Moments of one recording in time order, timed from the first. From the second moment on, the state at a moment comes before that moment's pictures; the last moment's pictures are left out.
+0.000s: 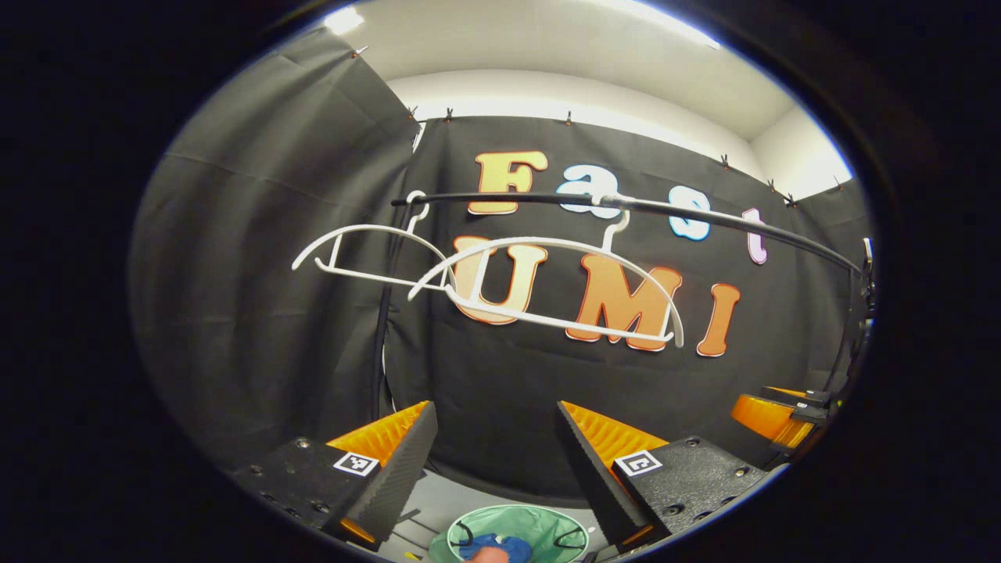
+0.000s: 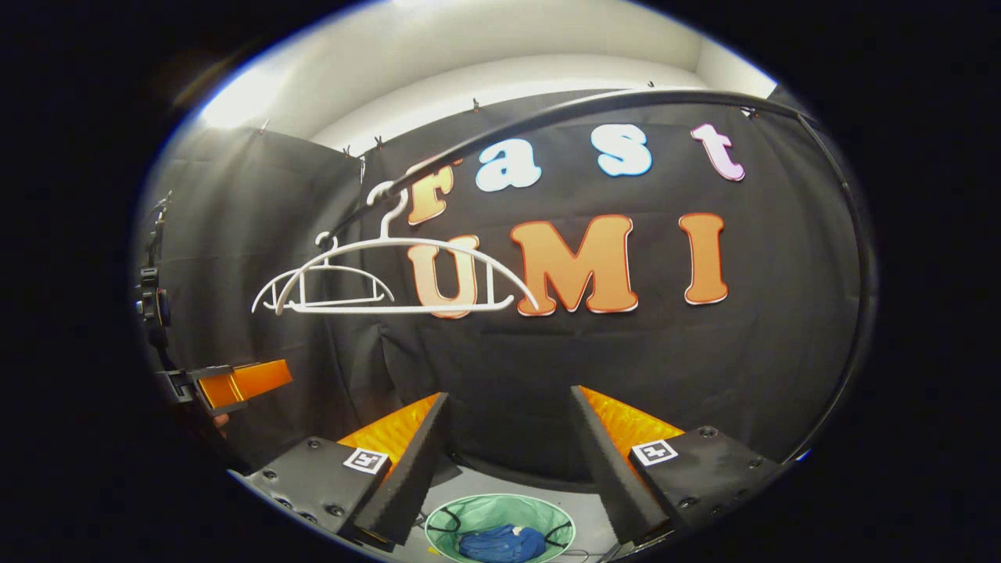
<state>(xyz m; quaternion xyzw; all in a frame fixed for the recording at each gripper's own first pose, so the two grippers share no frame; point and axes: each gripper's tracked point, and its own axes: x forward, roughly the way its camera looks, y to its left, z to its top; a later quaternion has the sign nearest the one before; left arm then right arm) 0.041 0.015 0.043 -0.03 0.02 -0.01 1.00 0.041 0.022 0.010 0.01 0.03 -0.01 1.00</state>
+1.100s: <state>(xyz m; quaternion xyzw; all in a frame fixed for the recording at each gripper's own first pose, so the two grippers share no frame) 0.026 0.018 0.098 -0.03 -0.04 0.00 1.00 -0.010 -0.015 0.087 -0.02 -0.07 -0.03 1.00</state>
